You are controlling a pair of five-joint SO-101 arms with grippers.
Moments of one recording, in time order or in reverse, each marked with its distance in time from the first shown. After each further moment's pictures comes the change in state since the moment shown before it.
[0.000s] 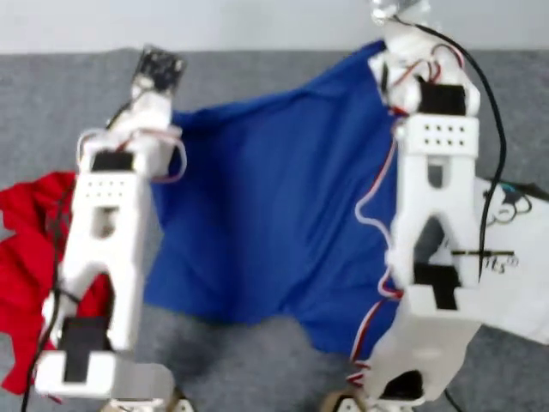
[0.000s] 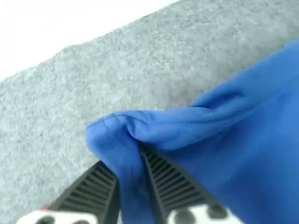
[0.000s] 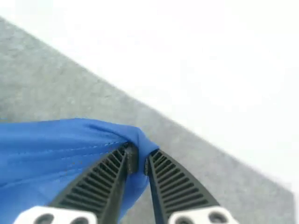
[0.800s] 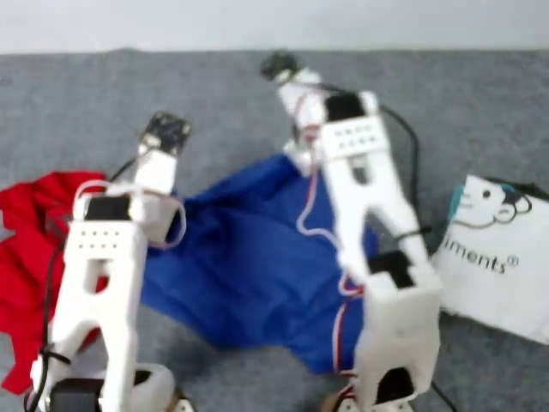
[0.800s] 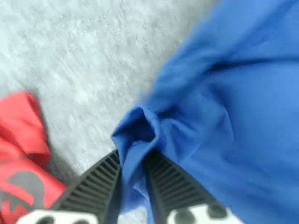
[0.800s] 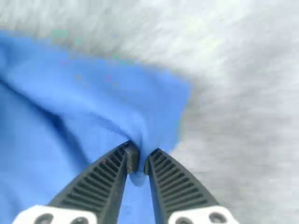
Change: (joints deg) left arm 1.0 -22.7 24.0 18.3 0.0; right arm -15.5 7.0 0.0 32.0 -6.4
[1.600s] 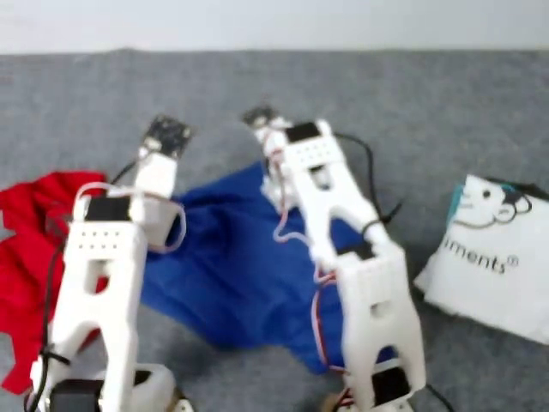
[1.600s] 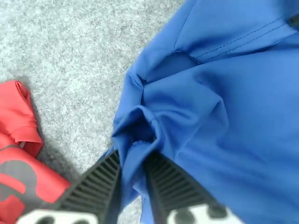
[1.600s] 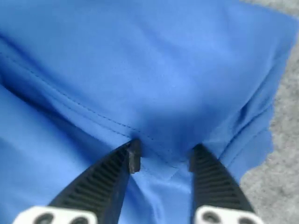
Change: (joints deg) left arm 0.0 -0.4 1.0 3.8 0.0; right arm -7.1 19.2 0.0 2.3 -10.3
